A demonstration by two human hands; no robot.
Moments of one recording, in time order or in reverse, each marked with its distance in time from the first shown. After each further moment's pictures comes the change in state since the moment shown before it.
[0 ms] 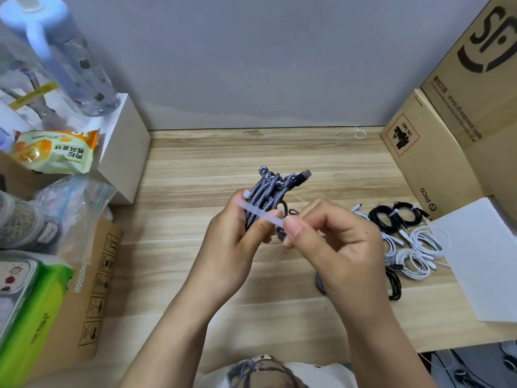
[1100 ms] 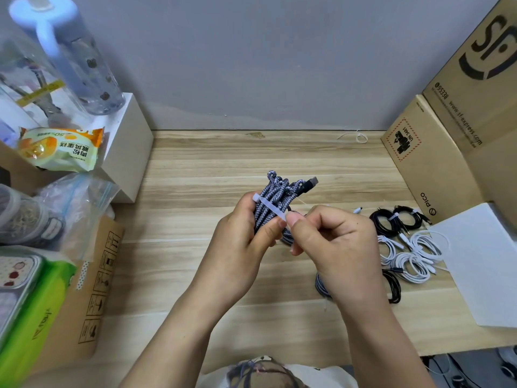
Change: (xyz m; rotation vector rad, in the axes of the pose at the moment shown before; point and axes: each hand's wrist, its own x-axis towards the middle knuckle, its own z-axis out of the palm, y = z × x) left_hand -0.005 0.003 0.001 0.121 0.011 -0.051; right_hand 0.005 0.005 0.005 -0.050 0.082 0.171
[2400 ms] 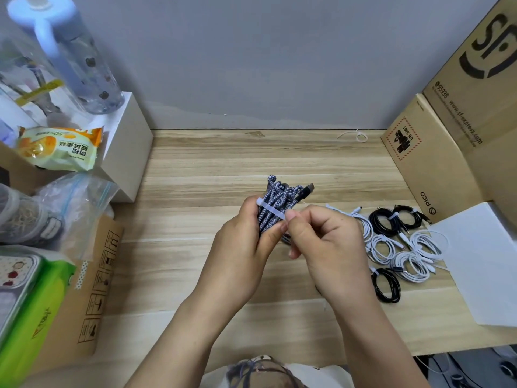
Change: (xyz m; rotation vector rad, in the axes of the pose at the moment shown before) left_hand -0.003 -0.001 0.006 0.249 0.048 0.025; right_hand 0.003 0.010 0.006 -0.085 -0.006 0.110
